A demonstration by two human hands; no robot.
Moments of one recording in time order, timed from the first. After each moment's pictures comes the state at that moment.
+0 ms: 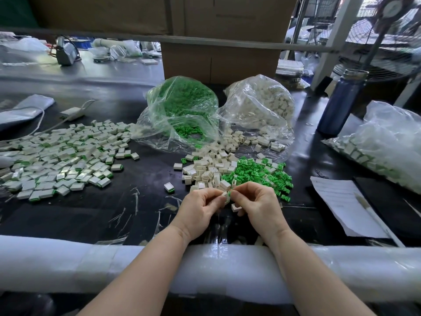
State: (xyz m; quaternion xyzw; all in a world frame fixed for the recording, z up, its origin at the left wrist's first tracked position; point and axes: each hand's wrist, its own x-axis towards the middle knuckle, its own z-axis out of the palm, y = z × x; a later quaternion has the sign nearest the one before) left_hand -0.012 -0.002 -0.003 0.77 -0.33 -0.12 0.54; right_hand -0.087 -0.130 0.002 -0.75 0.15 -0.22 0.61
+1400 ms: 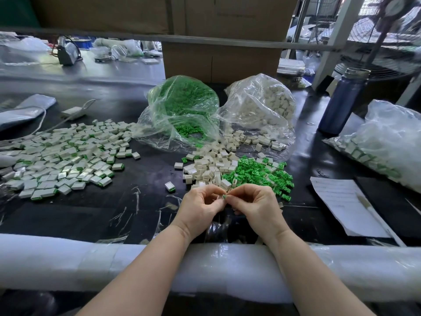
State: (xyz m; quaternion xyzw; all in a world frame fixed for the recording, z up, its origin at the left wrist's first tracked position) left_hand -0.017 -0.002 0.001 0.75 -0.28 -0.14 0.58; right_hand -0.089 -0.127 0.004 -0.77 0.10 -0.22 0.60
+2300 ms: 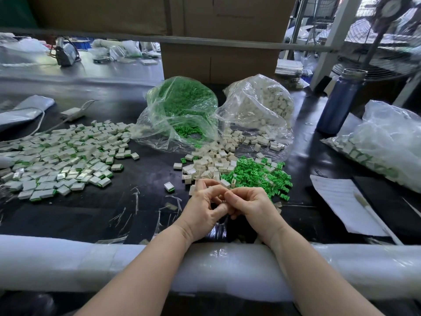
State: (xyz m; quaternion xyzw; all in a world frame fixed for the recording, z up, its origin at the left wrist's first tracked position) left_hand -0.020 -0.005 0.004 0.75 -0.37 -0.14 0.53; right_hand -0.088 -0.127 0.006 -0.72 0.08 -0.11 0.69
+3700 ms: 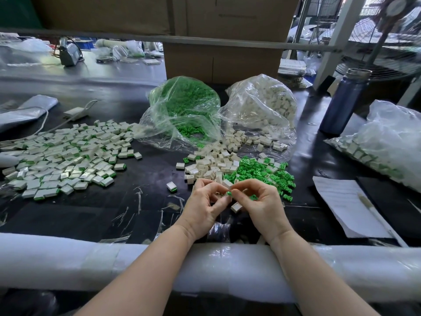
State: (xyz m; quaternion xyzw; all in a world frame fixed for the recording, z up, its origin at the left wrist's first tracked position) left_hand -0.017 -0.006 0.001 0.75 -0.33 -0.12 0.56; right_hand -0.088 -0.129 0.004 -0.78 0.11 -0.26 0.56
